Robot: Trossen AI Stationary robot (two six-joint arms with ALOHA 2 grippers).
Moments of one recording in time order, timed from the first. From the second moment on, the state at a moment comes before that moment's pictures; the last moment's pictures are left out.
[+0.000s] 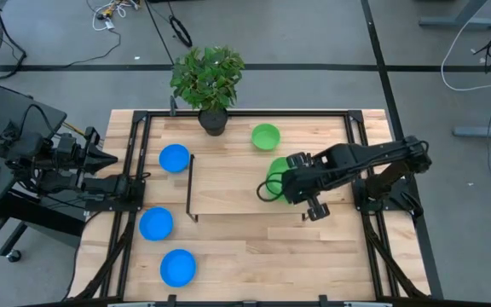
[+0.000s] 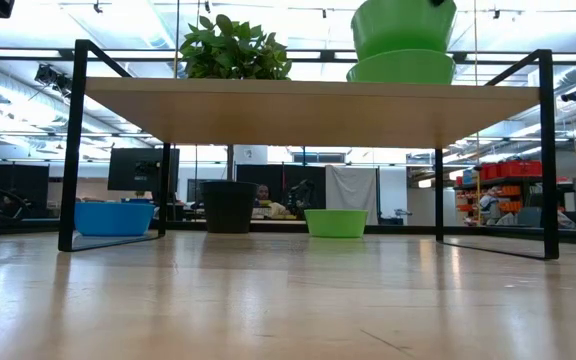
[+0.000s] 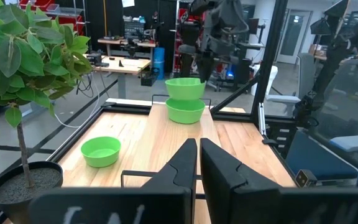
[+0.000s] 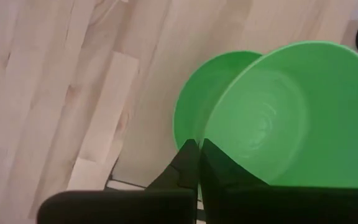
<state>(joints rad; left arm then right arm) -0.07 0.01 0.97 -0.98 -0.10 -0.09 0.27 1.63 1.83 -1.49 0.12 -0.12</state>
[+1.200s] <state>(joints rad) -0.08 0.01 0.97 -0.98 -0.10 -0.09 0.28 1.63 1.73 -1.42 0.14 -0.19</state>
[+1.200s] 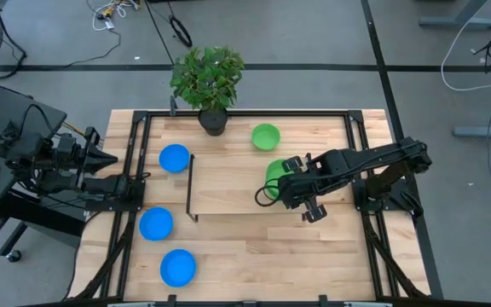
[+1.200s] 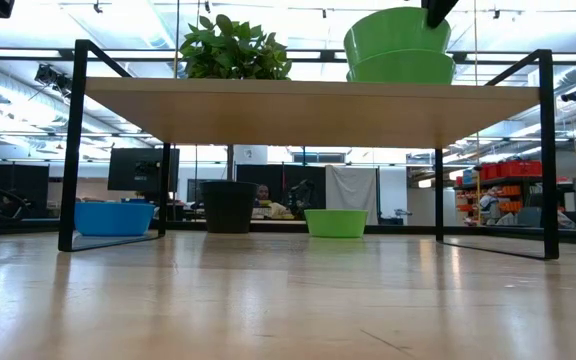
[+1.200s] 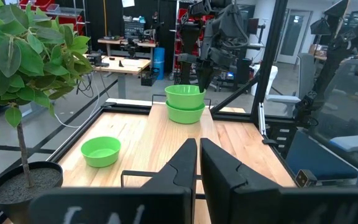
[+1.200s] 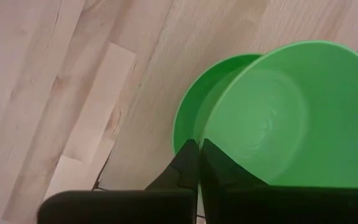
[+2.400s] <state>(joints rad) -0.08 0.01 0.97 -0.98 -0.10 -0.09 0.28 1.67 1.73 -1.42 0.14 -0.14</state>
